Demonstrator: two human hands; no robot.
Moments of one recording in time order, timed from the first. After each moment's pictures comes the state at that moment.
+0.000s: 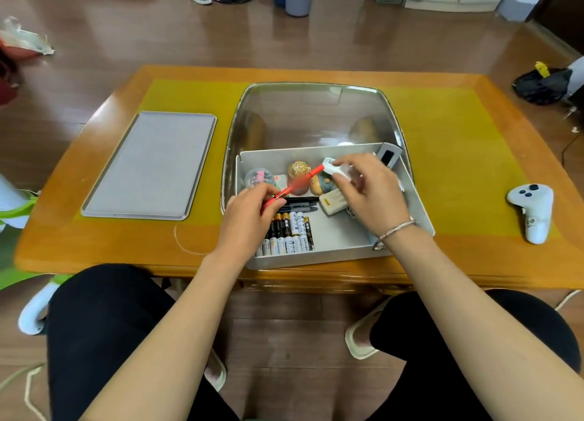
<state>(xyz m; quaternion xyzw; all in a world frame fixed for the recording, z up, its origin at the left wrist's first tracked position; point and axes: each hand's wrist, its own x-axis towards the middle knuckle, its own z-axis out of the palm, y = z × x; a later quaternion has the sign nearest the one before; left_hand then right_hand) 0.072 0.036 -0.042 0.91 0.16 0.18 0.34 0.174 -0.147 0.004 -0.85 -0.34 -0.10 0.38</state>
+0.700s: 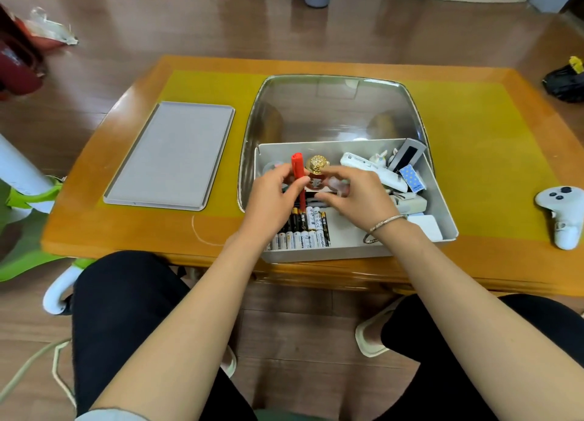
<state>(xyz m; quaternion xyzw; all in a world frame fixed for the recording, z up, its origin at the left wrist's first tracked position) 0.085 0.035 -0.025 0.87 0.15 0.20 0.43 0.170 -0.111 -0.013 -0.88 -0.35 0.04 0.33</state>
